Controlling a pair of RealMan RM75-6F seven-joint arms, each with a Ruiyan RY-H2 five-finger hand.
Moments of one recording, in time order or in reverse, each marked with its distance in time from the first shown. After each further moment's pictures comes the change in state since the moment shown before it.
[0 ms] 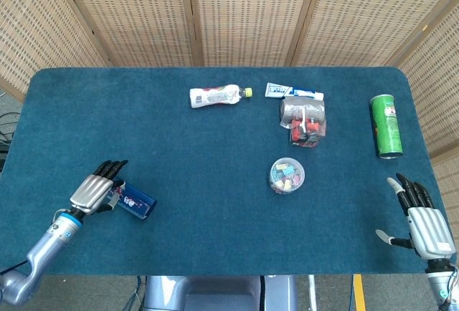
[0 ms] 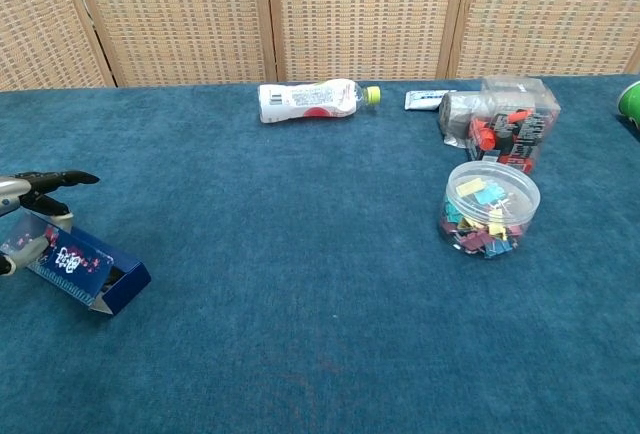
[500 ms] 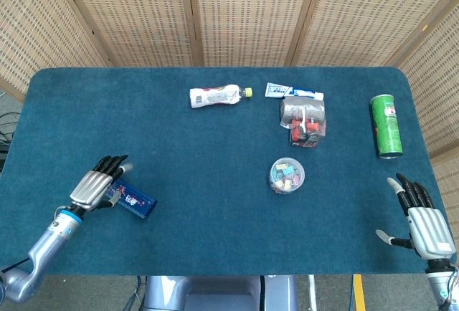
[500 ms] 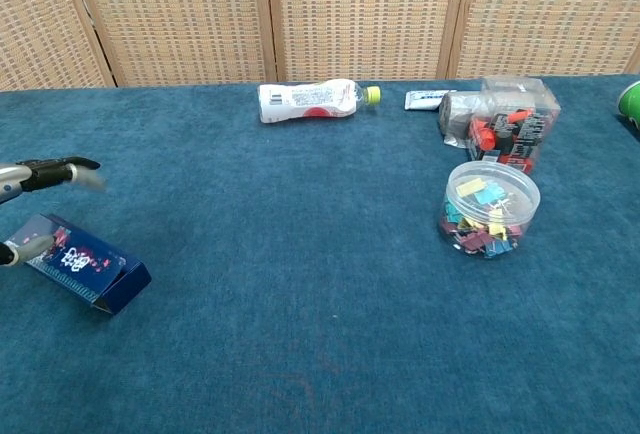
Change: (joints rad) left arm 0.002 -0.010 -0.021 0.021 0.009 0.032 -0.037; right arm 0.000 0.000 0.000 -0.001 0.000 0.000 -0.001
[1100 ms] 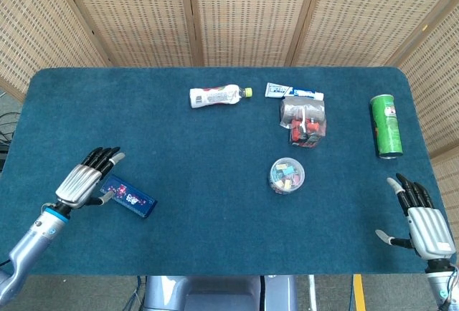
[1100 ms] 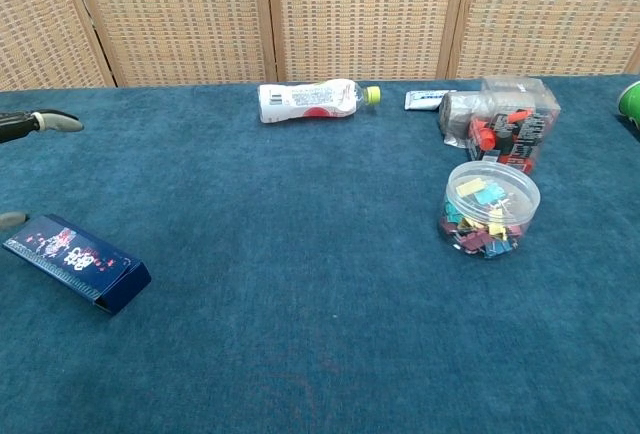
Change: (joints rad) left arm 0.007 0.143 0.021 -0.102 0.098 0.102 -0.051; right arm 0.000 0.001 0.000 -0.003 0.001 -0.002 -0.001
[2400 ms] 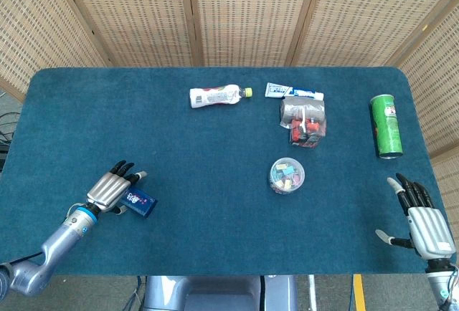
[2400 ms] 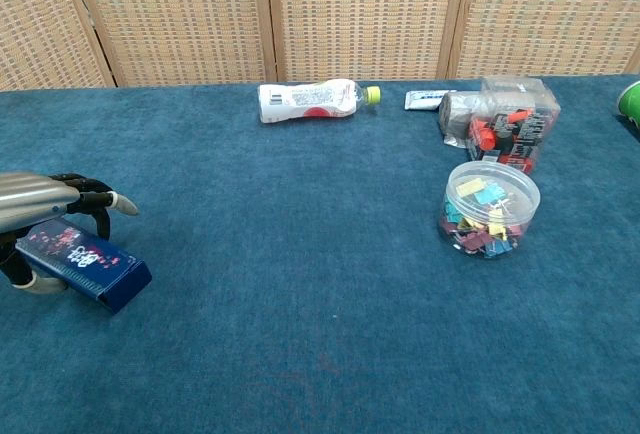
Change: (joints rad) left arm -0.093 -0.065 -0.046 -0.126 -0.230 -0.306 0.437; right arm 0.002 0.003 0.000 0.001 0.000 -0.004 0.014
